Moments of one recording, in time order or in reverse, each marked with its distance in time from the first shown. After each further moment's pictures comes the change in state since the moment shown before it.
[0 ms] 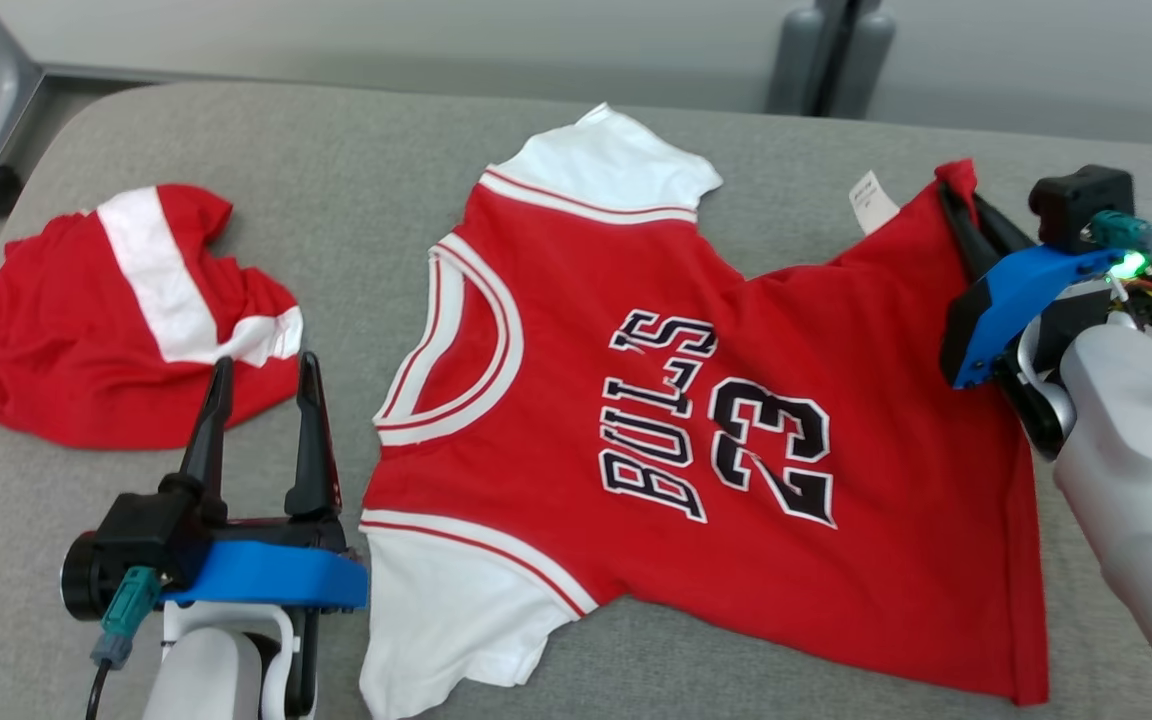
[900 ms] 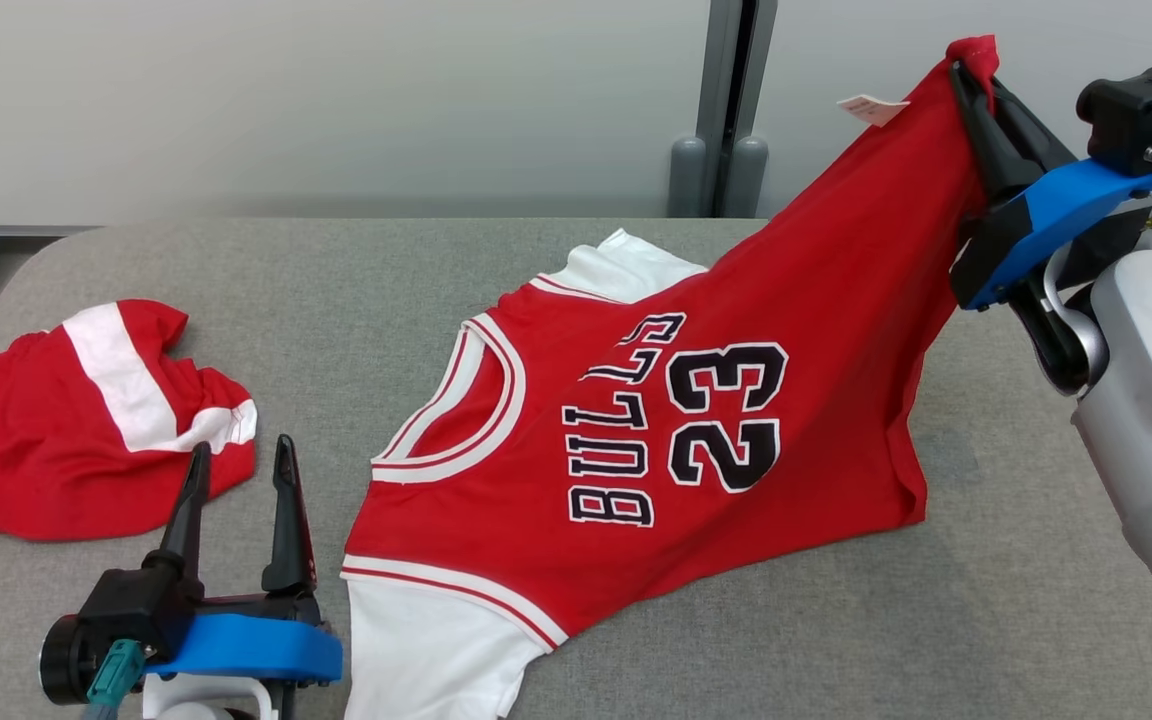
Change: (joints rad) left arm 0.133 0.000 0.068 -0.011 0.042 -0.016 0.000; right arm -0.006 -0.045 -0.040 -0.271 0.066 0.000 0.015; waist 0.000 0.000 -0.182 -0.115
